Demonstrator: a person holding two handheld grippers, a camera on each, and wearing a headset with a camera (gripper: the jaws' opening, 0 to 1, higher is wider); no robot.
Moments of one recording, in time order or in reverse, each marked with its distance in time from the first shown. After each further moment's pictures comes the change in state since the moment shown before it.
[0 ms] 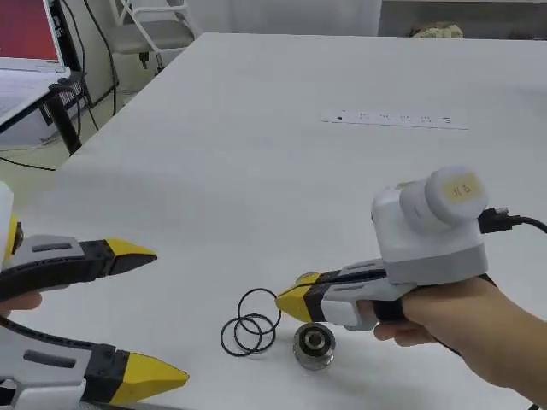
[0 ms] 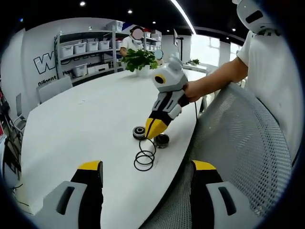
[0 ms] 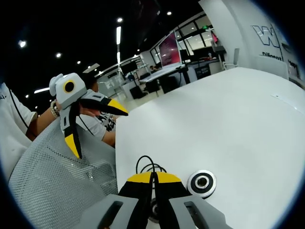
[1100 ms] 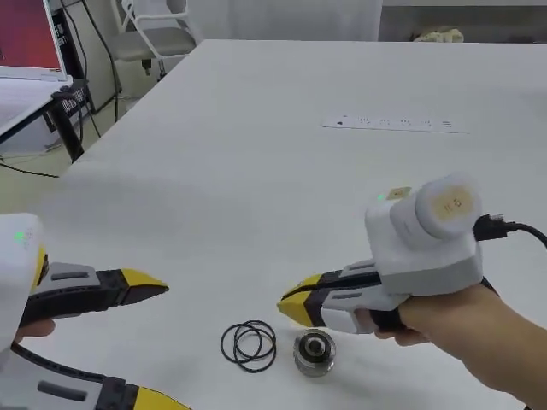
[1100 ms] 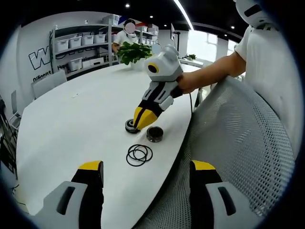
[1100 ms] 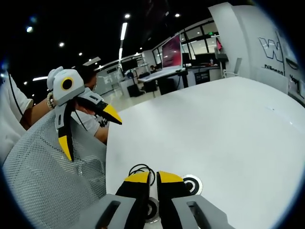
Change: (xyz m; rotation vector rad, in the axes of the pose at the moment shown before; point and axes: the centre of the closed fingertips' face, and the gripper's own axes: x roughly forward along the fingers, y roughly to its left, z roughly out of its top) left arm 0.007 -0.011 -0.008 0.009 0.058 -0.034; right arm -0.013 -0.023 0.008 -0.094 -0.023 -0.085
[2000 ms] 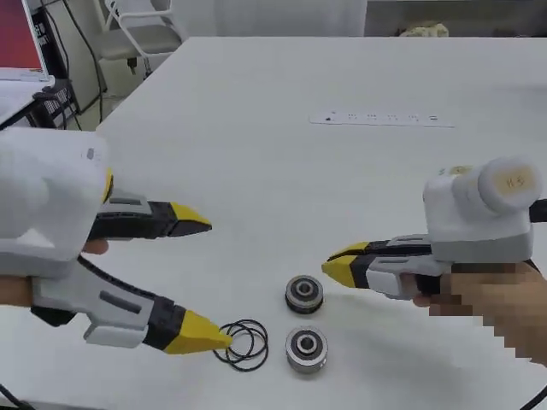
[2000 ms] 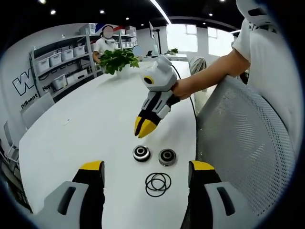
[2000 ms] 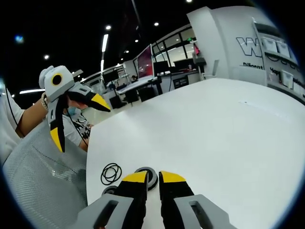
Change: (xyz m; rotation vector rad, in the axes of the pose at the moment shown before) left arm 0.035 0.027 0.066 0.206 -0.015 -0.069; right arm -0.035 -0.057 -0.009 0.103 -0.078 -0.132
